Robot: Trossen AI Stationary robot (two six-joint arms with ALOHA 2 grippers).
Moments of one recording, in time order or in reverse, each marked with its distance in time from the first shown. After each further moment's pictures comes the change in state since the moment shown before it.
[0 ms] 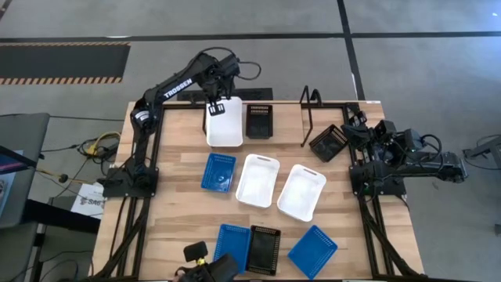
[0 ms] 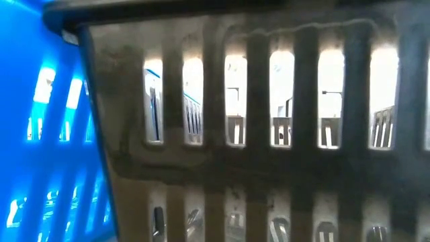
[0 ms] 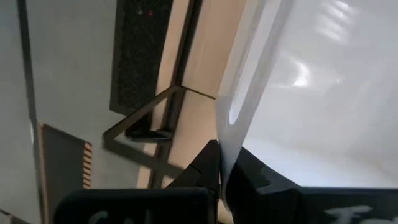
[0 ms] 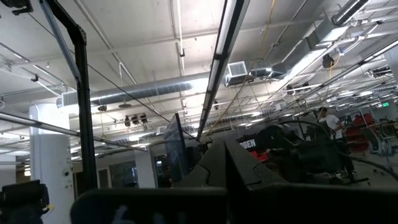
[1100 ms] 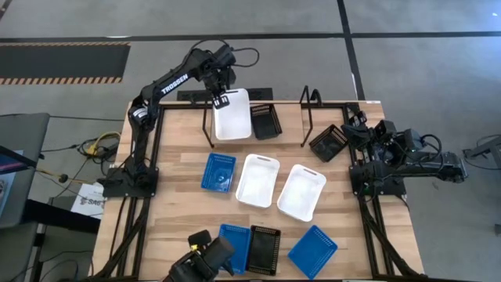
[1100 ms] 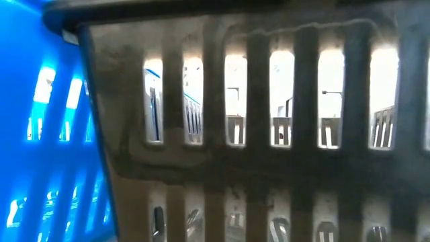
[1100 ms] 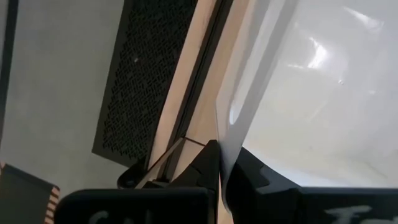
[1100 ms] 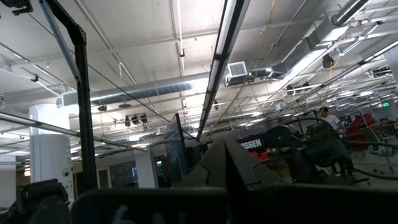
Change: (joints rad) left arm 0.079 0.002 -0.011 0.177 0.172 0.048; right arm 0.000 0.000 0.000 0.000 0.000 0.000
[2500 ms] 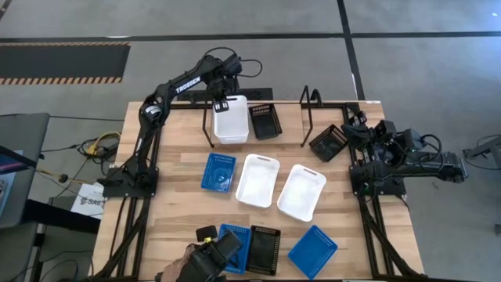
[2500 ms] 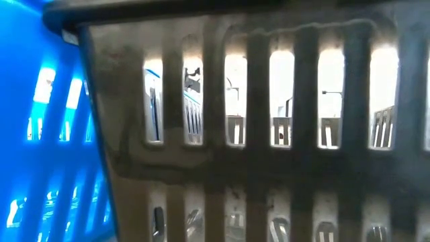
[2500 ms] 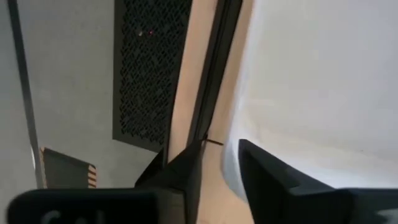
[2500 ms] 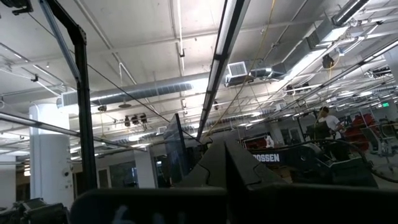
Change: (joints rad) left arm -0.001 0.145 -0.004 0.022 -0.140 0.112; right arm 0.000 0.000 0.000 0.000 0.000 -0.001
